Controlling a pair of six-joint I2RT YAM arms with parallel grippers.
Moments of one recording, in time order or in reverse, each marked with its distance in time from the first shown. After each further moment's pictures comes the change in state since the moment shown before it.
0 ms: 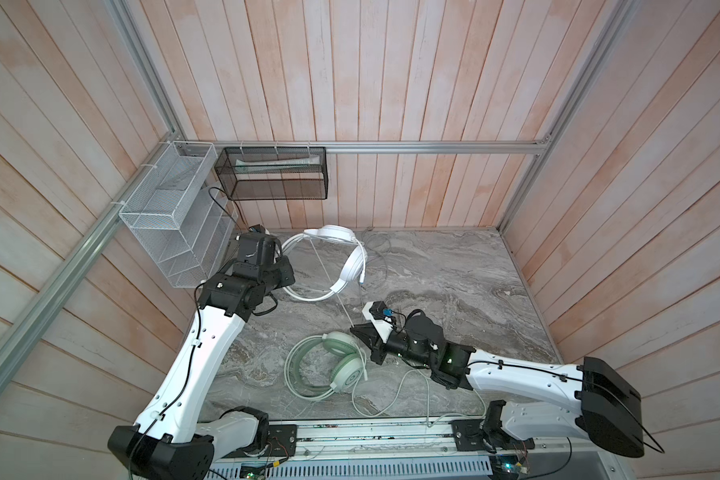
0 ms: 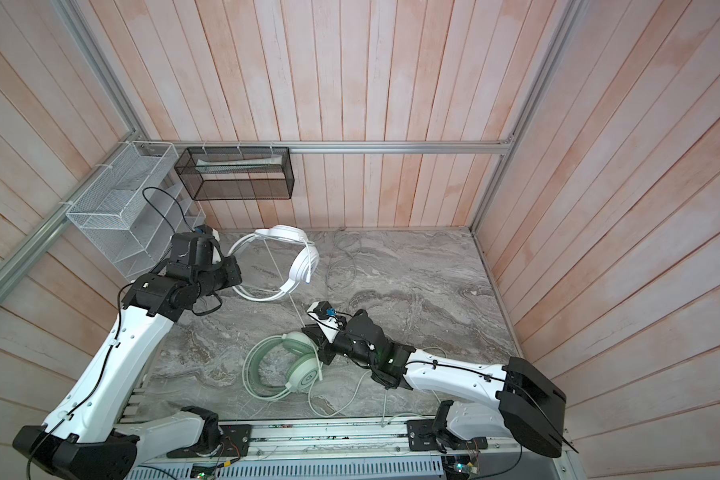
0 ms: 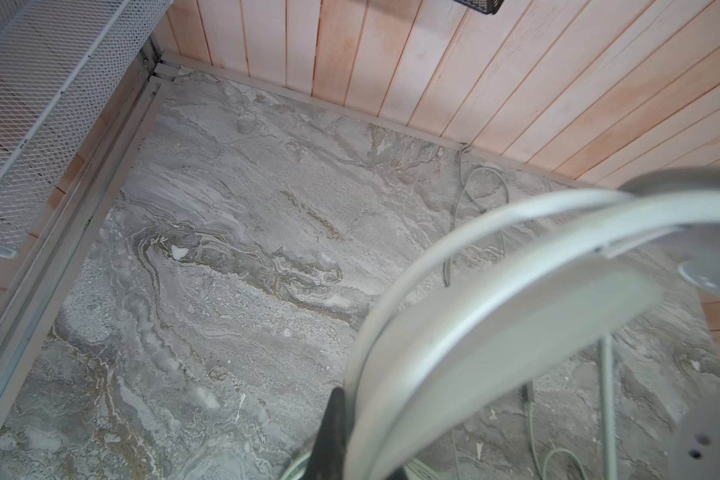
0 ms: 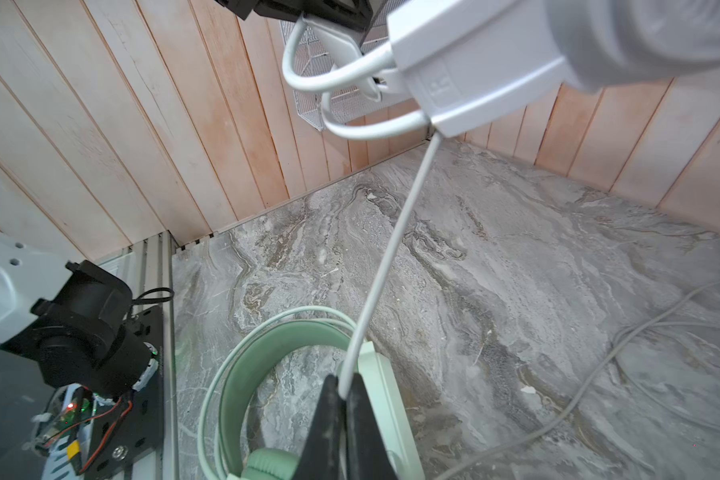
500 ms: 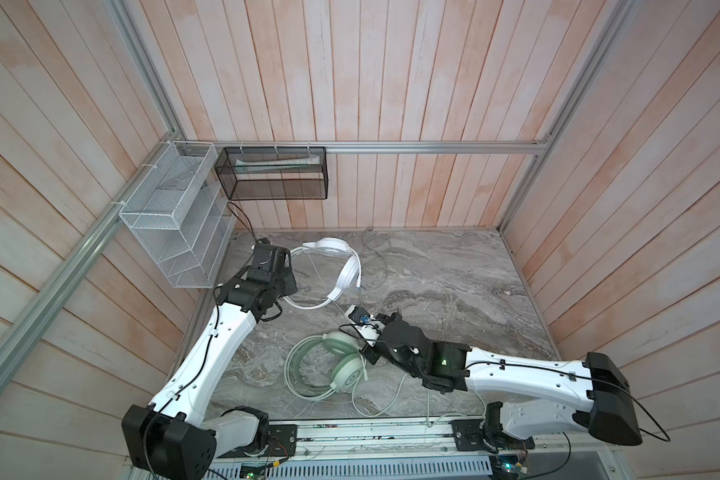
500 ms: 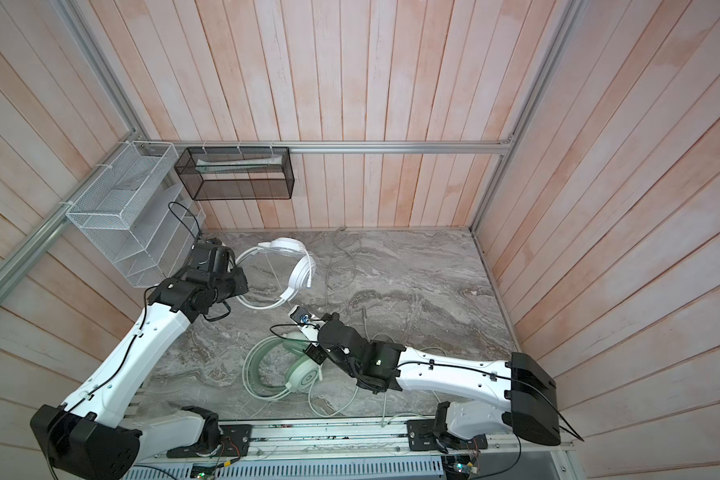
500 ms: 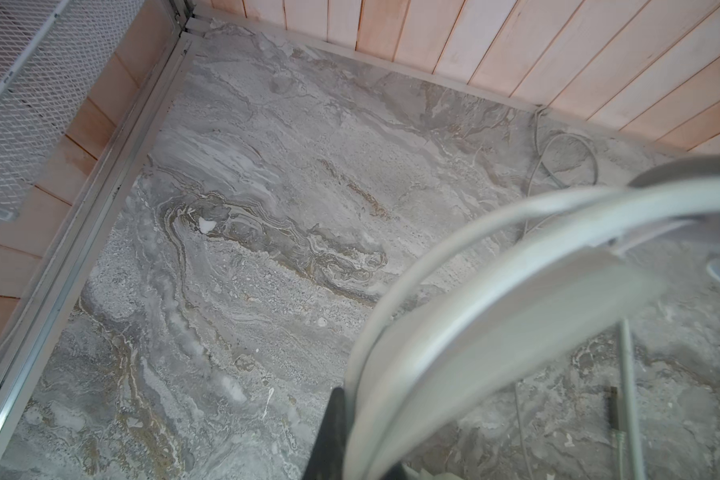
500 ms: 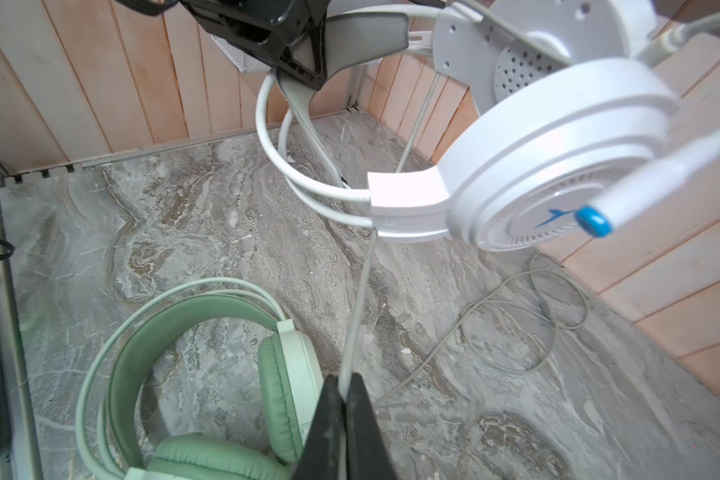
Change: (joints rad) left arm 0.000 0.027 -0.175 0.099 -0.078 0.000; right arm 0.175 0.049 0.255 -0.377 0.471 -0.207
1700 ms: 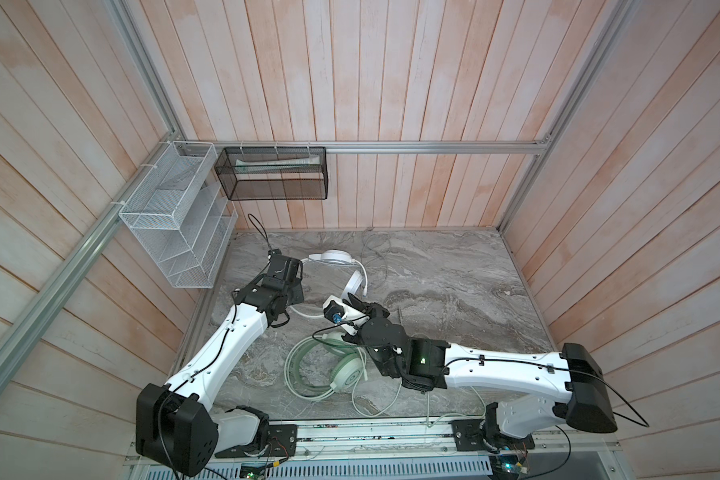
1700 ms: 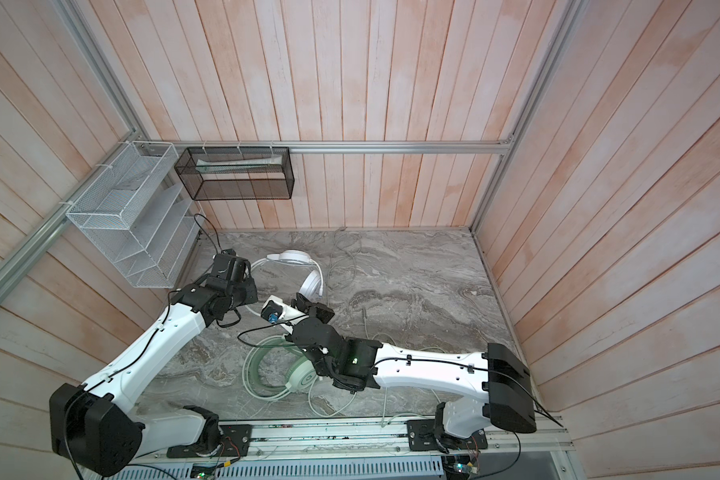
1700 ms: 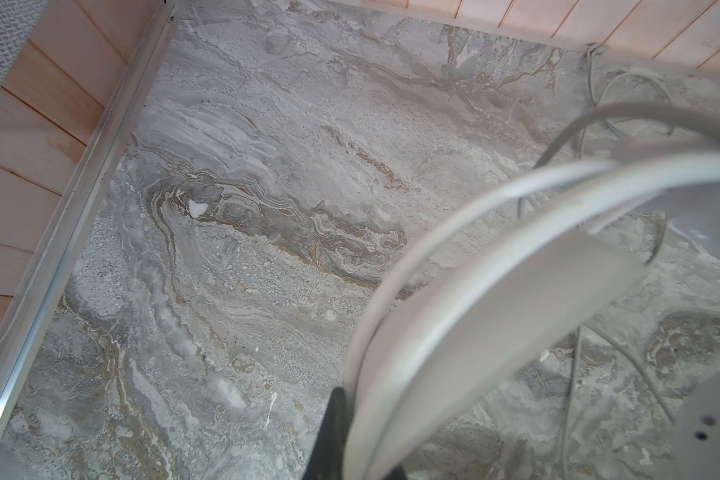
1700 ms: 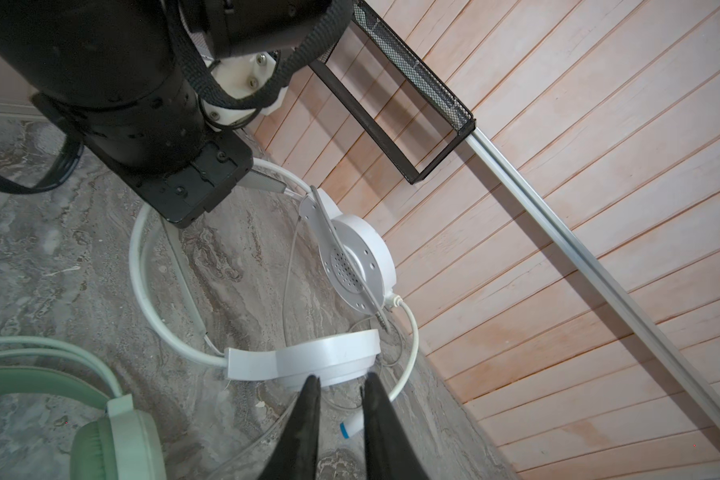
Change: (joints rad) left arm -0.051 0.036 -0.118 0.095 -0.060 0.015; right arm 0.063 0.123 0.176 0.113 0.353 -0.370
